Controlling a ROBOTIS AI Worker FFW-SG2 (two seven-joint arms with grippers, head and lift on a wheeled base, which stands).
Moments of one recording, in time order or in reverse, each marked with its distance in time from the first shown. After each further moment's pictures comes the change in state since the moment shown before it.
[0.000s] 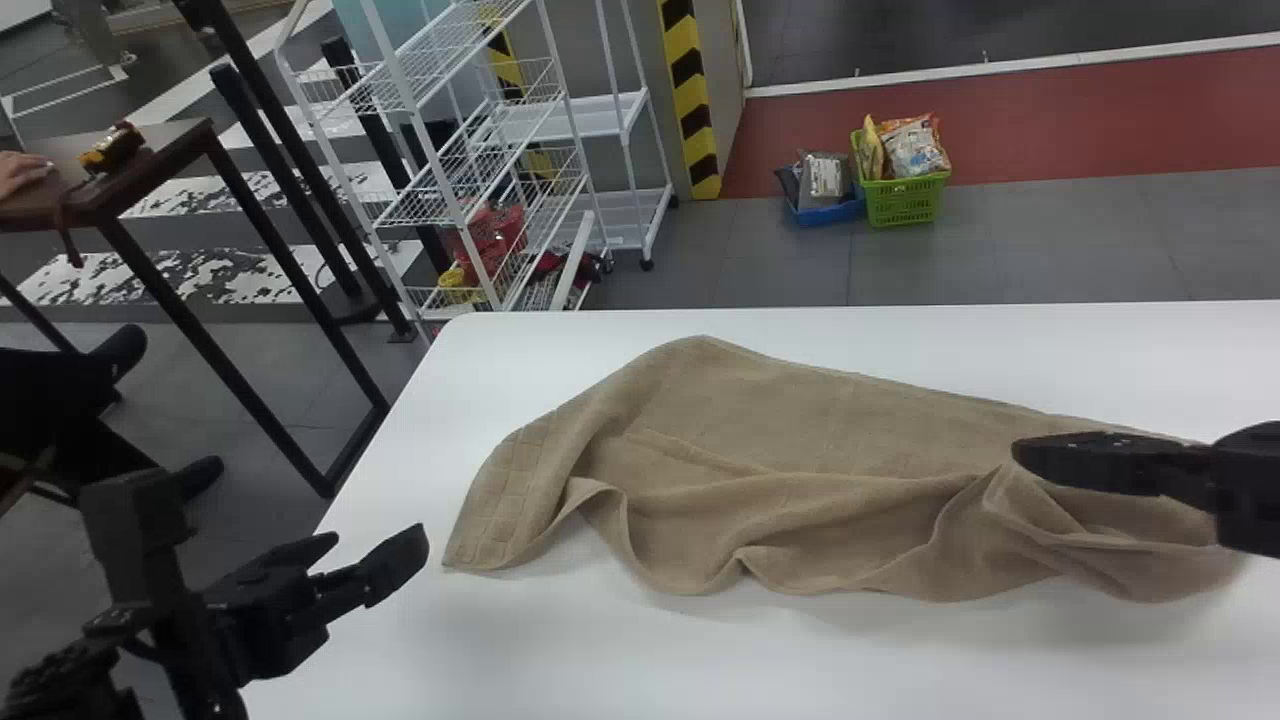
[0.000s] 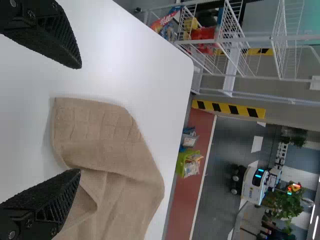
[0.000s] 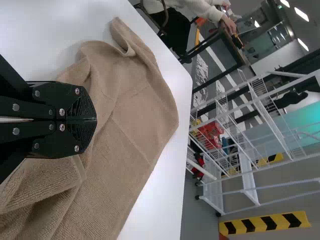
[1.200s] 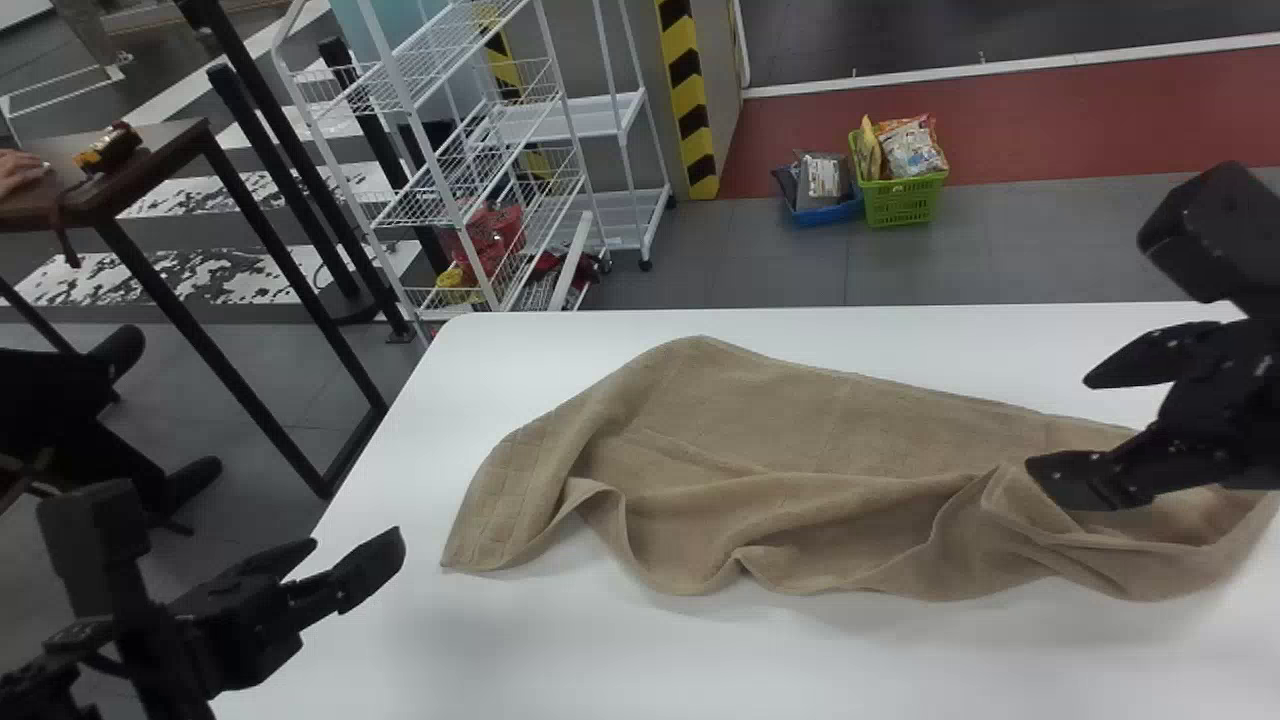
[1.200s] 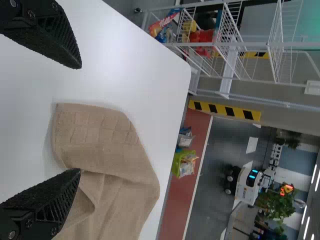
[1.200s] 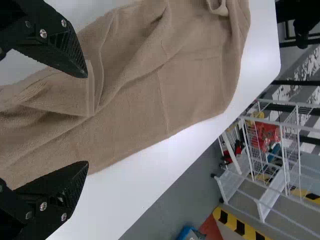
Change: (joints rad) left arm 0.011 0.000 0.052 -0.003 0.044 0.000 -0.010; right arm -0.114 -0.108 0.296 0.112 0.597 -0.334 0.212
